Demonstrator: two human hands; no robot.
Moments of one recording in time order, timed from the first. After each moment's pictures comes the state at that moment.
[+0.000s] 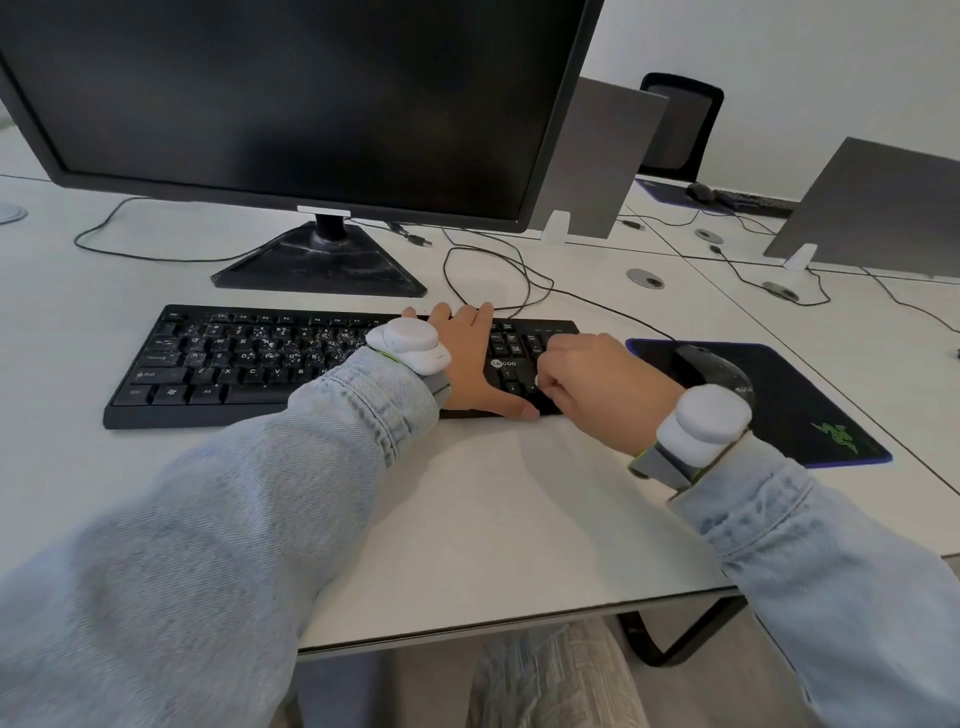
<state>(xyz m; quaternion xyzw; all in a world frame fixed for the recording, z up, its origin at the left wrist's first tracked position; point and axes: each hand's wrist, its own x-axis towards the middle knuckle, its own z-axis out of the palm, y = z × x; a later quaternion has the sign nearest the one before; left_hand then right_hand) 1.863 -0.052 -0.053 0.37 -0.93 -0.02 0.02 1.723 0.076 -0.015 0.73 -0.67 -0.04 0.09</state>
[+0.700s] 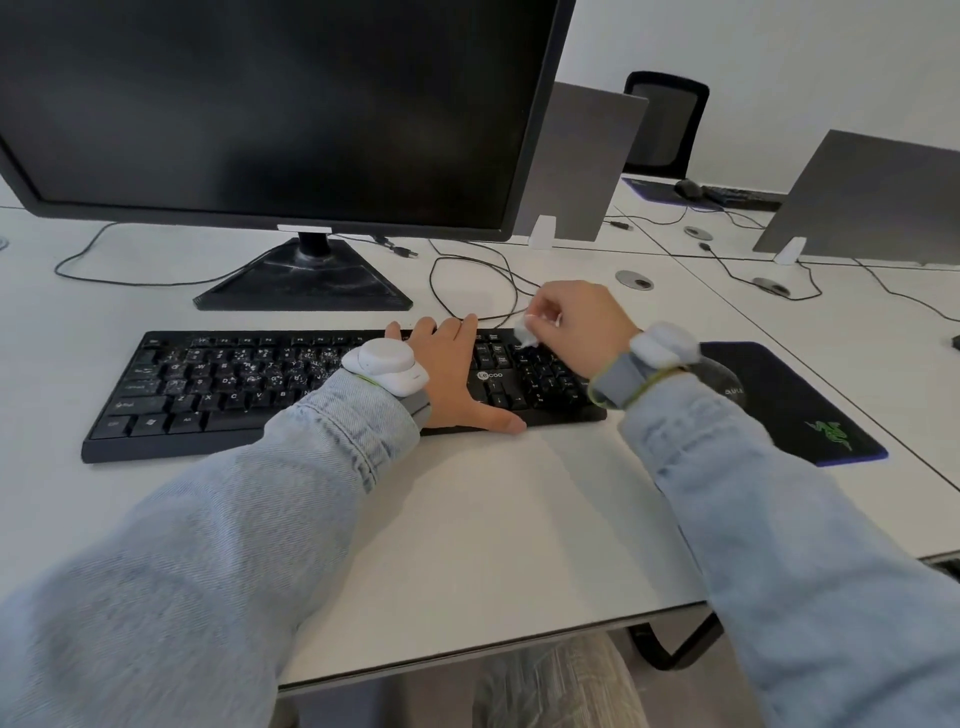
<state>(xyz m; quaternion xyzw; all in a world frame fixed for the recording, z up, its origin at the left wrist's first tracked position) 1.864 -0.053 -0.054 0.37 -0.93 -0.02 0.02 1.686 0.020 -0.008 0.63 -0.74 0.23 0.04</state>
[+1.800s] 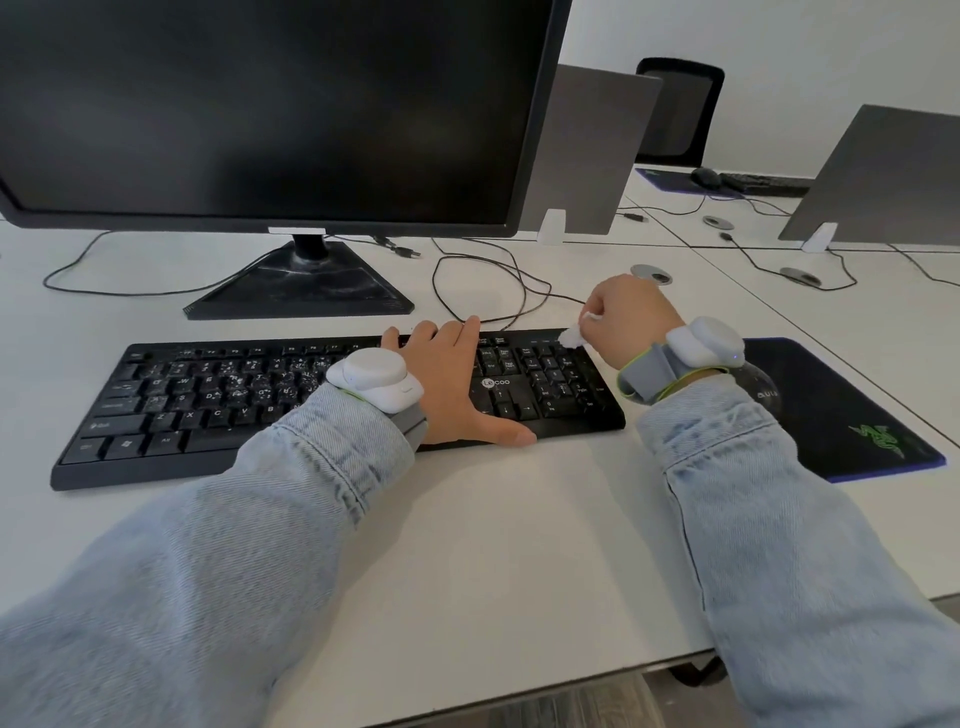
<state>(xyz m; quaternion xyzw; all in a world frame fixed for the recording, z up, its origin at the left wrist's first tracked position) 1.864 -0.053 -0.057 0.37 -0.93 -0.03 0.05 1.650 0.004 -0.013 0.50 -0.85 0.14 0.06</state>
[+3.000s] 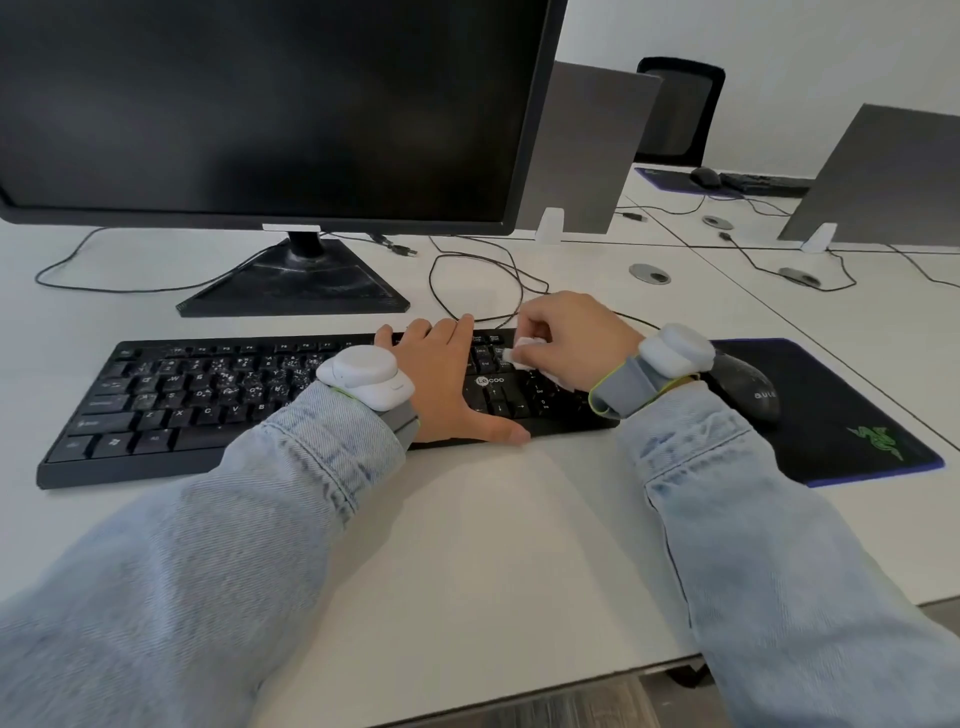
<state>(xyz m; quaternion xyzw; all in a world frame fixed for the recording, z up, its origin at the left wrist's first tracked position) 1.864 -0.053 -0.058 0.38 -0.92 -0.03 0.05 1.683 0.011 -0.020 0.67 -0.72 0.19 -0.04</state>
